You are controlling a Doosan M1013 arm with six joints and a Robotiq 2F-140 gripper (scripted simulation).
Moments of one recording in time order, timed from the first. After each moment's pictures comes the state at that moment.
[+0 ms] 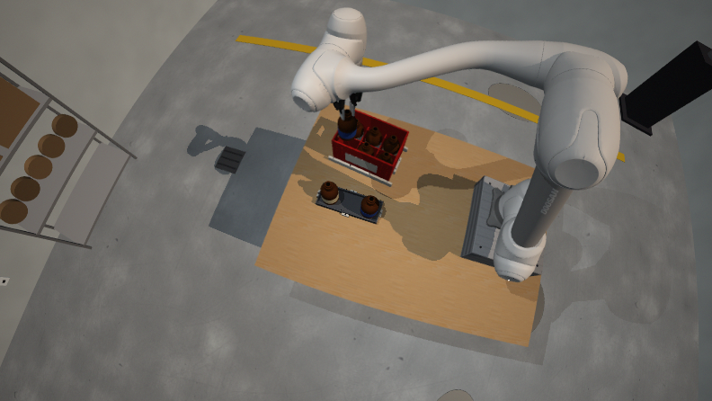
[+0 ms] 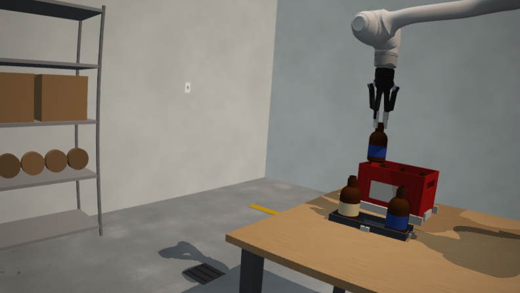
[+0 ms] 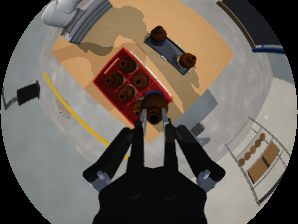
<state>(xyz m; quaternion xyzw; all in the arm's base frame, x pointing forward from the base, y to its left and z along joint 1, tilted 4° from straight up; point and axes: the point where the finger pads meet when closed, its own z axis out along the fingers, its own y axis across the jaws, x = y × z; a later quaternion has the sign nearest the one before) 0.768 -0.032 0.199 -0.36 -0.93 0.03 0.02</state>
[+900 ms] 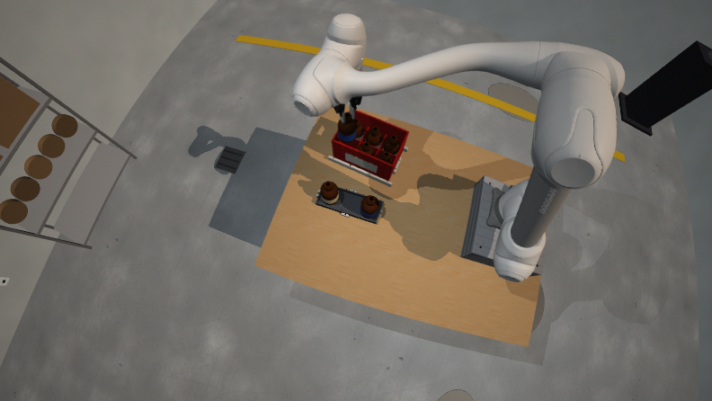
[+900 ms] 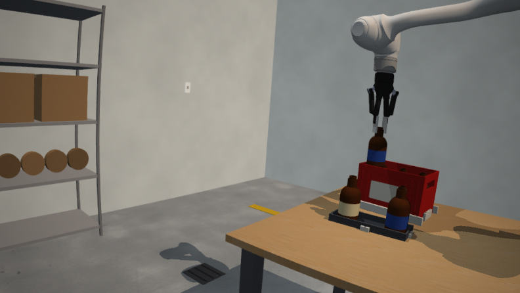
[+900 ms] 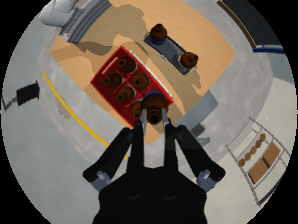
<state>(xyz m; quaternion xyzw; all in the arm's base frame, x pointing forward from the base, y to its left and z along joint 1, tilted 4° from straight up) 0.767 -0.033 0.180 -0.36 -0.93 0.03 0.02</state>
